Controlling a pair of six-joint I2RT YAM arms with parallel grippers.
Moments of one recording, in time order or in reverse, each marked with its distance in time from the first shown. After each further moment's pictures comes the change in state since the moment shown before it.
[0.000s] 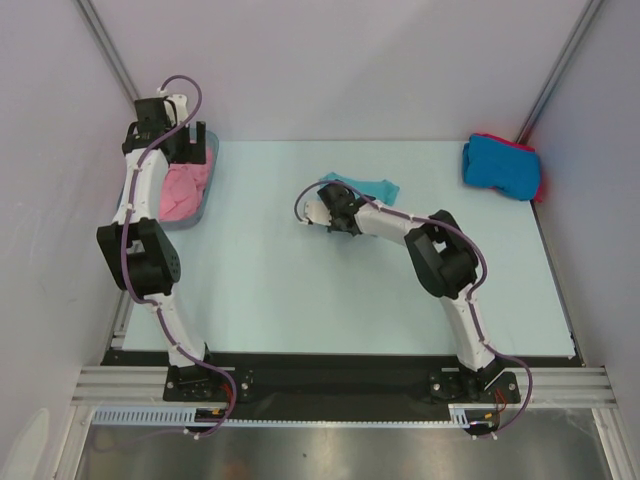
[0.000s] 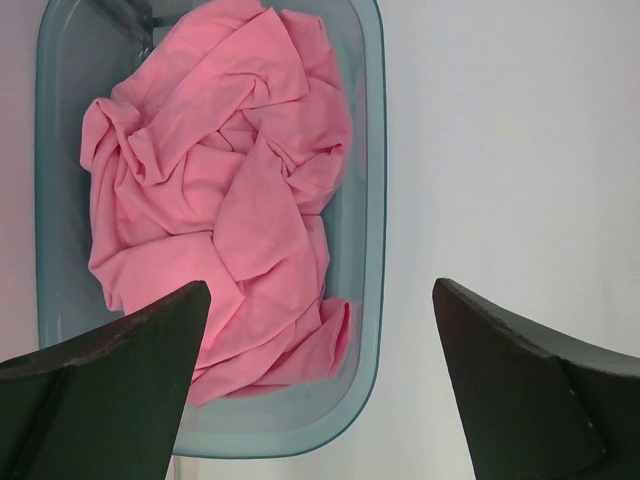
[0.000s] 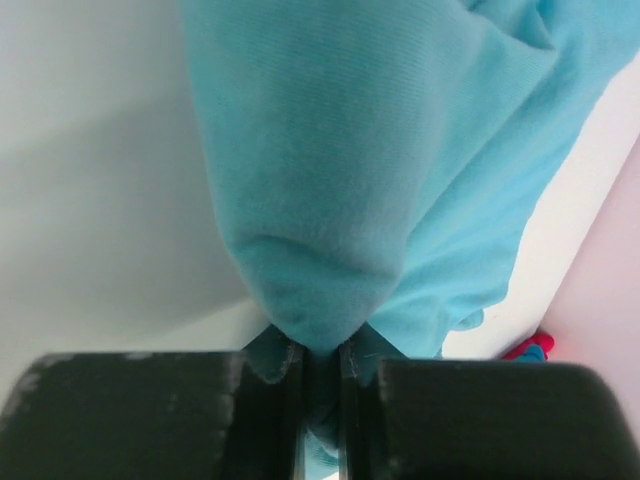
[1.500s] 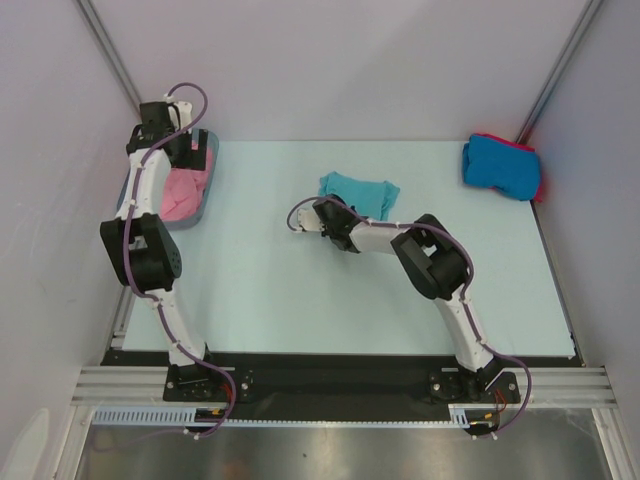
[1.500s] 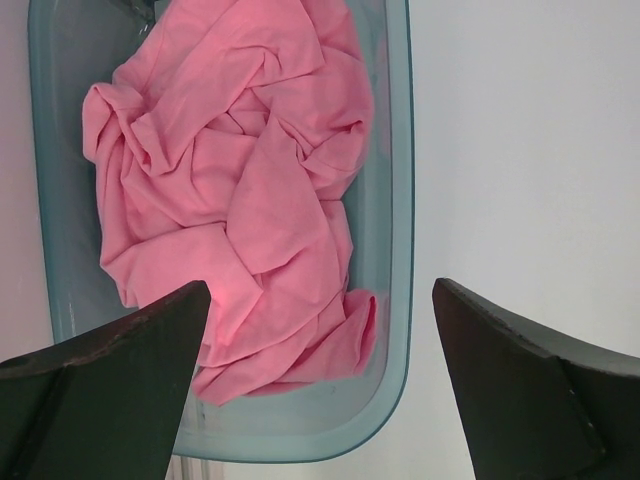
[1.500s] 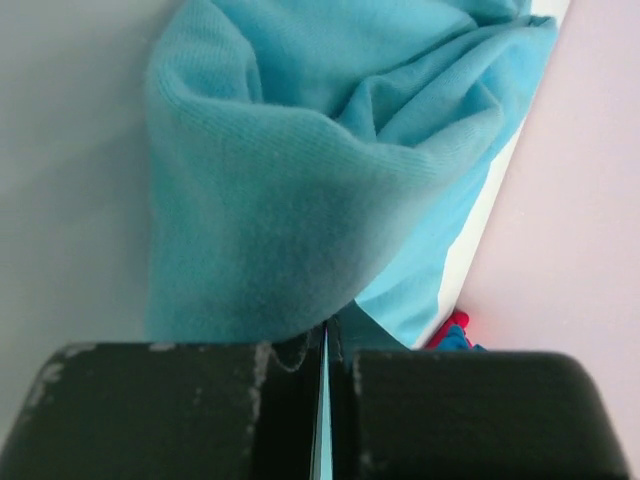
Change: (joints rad) left arm 0.001 0.047 0.007 -0.016 -0.038 0.077; right arm 0.047 0.038 -0.172 0.443 0.116 -0.159
